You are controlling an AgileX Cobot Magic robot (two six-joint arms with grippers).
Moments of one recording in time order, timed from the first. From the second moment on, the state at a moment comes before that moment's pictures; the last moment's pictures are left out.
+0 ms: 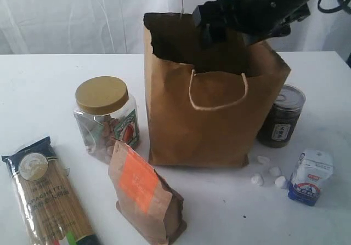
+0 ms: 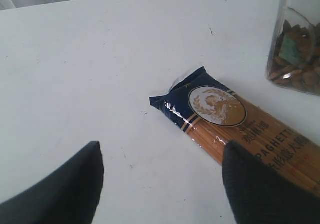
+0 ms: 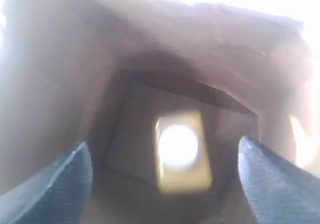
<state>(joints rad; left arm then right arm) -0.04 0.00 0.02 -0.01 0.39 0.11 0.45 1.53 -1.47 0.09 0.88 0.07</state>
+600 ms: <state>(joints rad) -0.04 0.00 0.02 -0.01 0.39 0.11 0.53 1.23 -1.47 0.09 0.87 -0.04</state>
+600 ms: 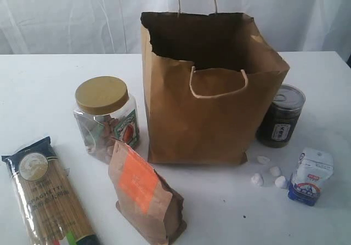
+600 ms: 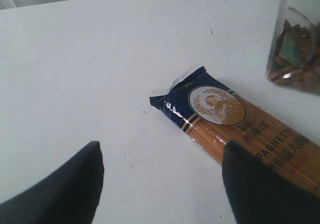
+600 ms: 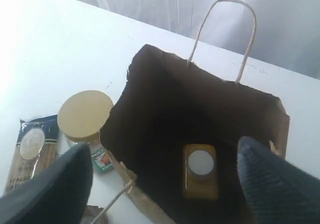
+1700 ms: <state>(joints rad) -0.04 0.00 0.02 -0.01 0.39 0.11 0.53 0.81 -1.11 -0.41 1.22 0.23</state>
